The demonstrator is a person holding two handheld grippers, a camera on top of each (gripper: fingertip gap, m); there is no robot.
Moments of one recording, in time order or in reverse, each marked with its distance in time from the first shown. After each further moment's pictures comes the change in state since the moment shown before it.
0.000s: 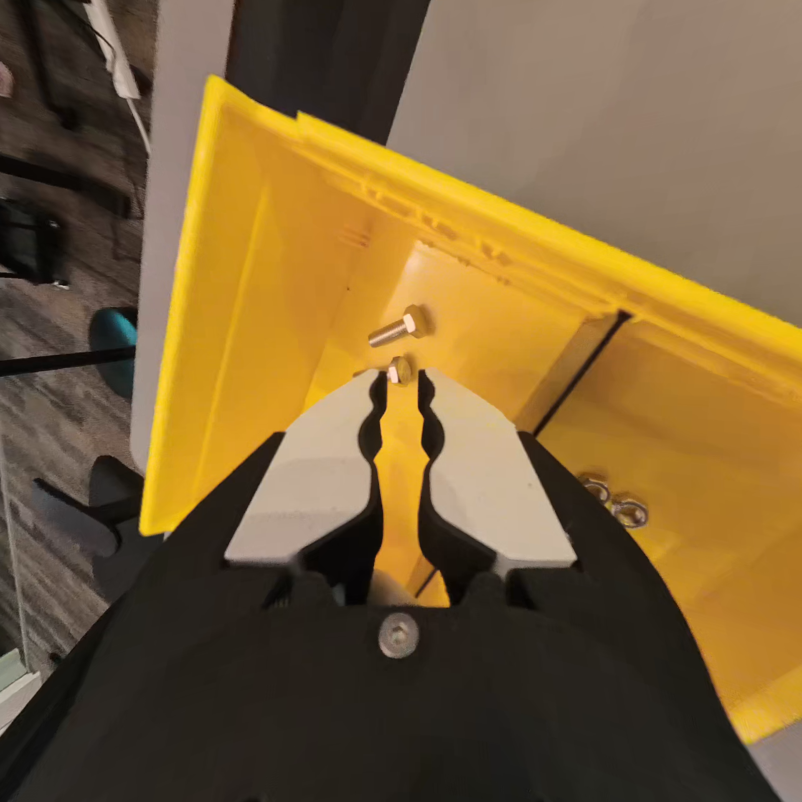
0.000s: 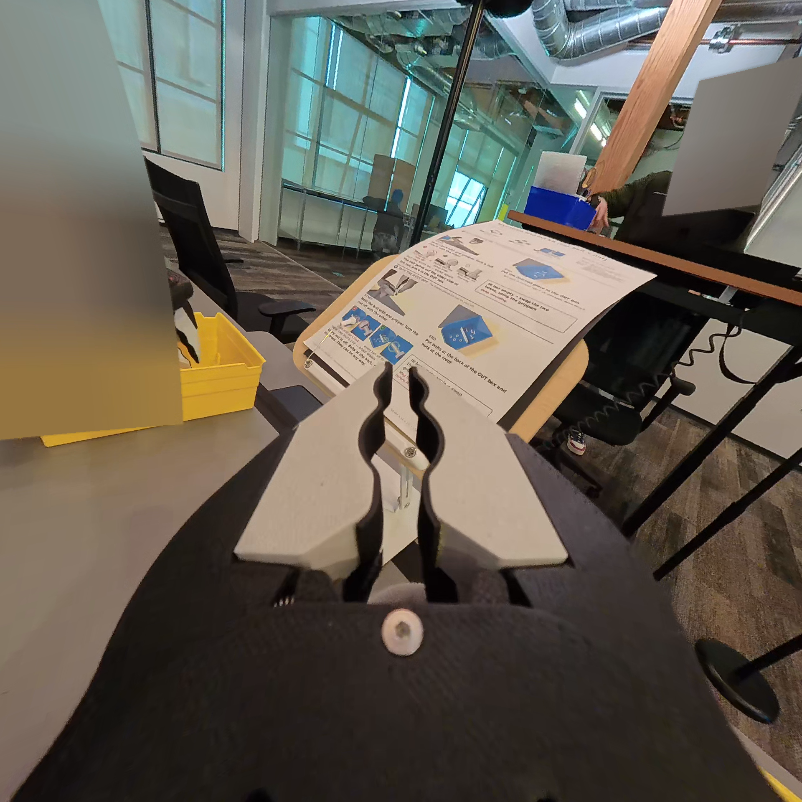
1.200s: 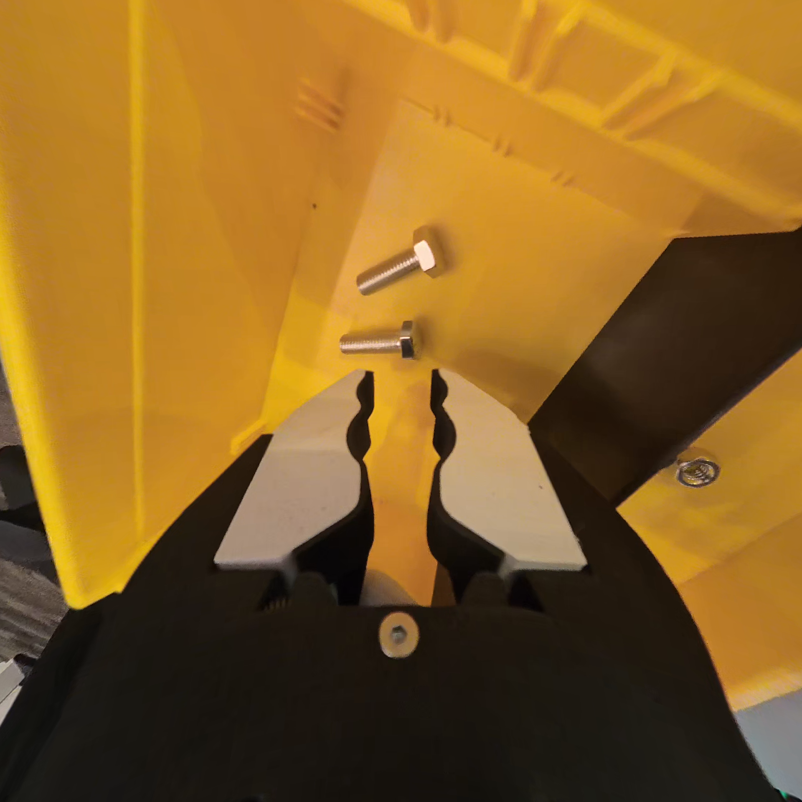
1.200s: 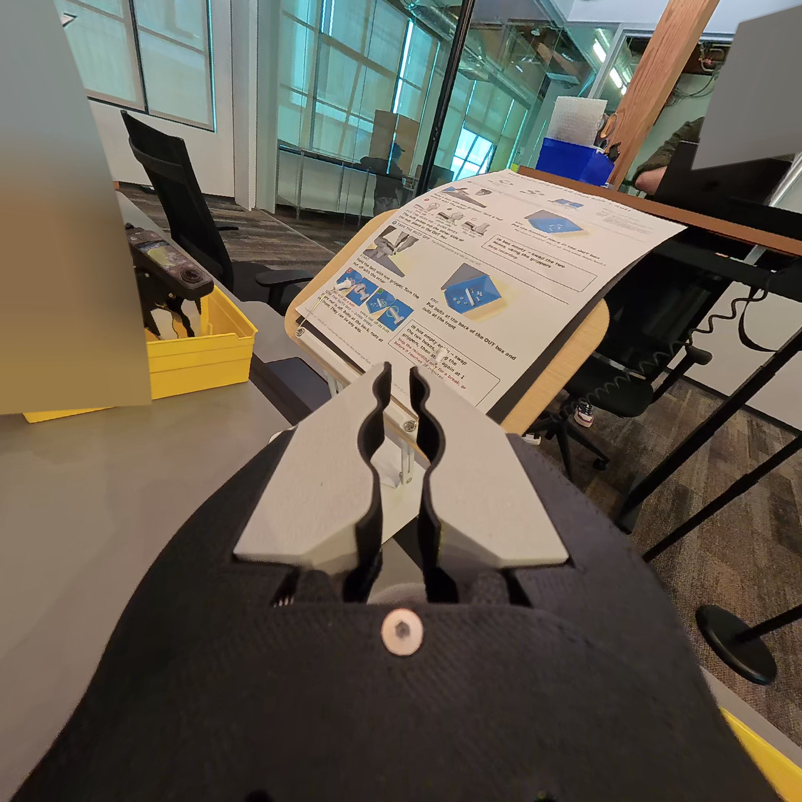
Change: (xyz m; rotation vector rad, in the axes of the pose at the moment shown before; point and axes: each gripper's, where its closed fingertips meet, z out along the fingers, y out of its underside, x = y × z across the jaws) left arm -0.006 0.039 0.038 -0.200 0.192 0.015; right arm 0.002 0.031 0.016 -0.078 -0.008 0.016
